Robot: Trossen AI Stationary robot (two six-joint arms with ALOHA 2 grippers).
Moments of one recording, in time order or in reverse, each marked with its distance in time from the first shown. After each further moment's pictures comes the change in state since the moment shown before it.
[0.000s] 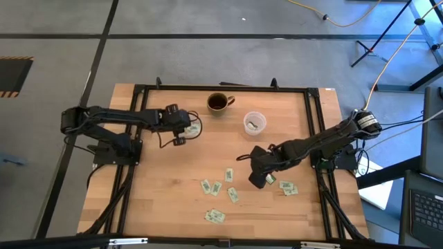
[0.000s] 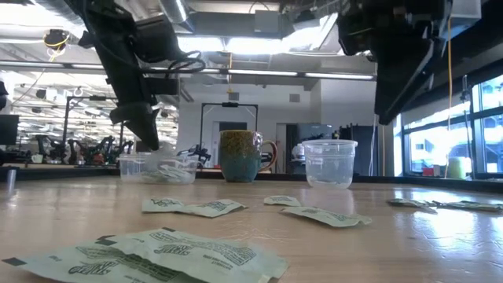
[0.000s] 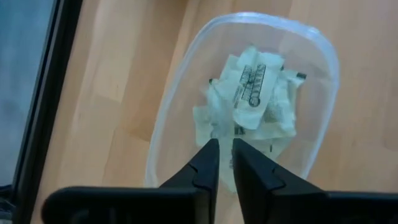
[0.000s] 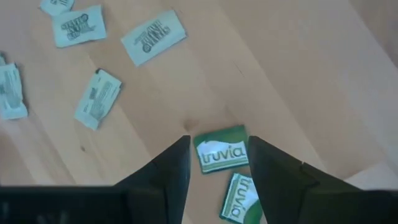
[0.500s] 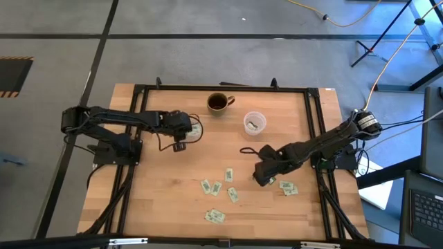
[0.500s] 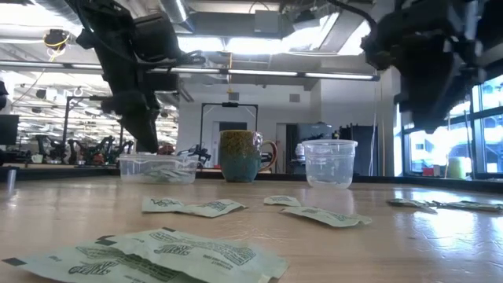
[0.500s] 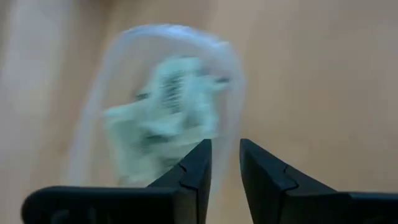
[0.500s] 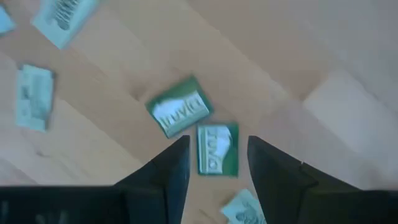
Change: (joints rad) left arm -0.051 0.003 0.000 0.003 0.188 -0.052; right arm 0.053 0.000 -0.012 -0.189 -0.013 0.348
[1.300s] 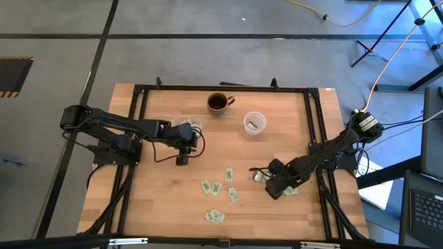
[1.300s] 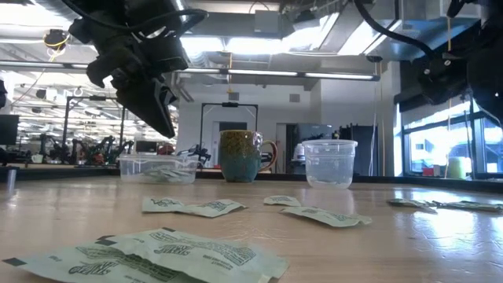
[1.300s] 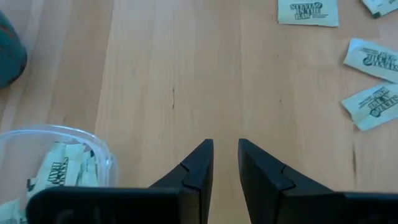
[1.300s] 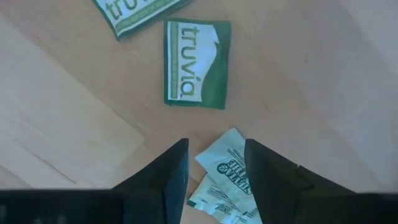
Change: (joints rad) left arm -0.196 -0.001 0.000 0.179 0.135 -0.058; right arm 0.164 0.001 -0.202 0.132 -0.115 0.096
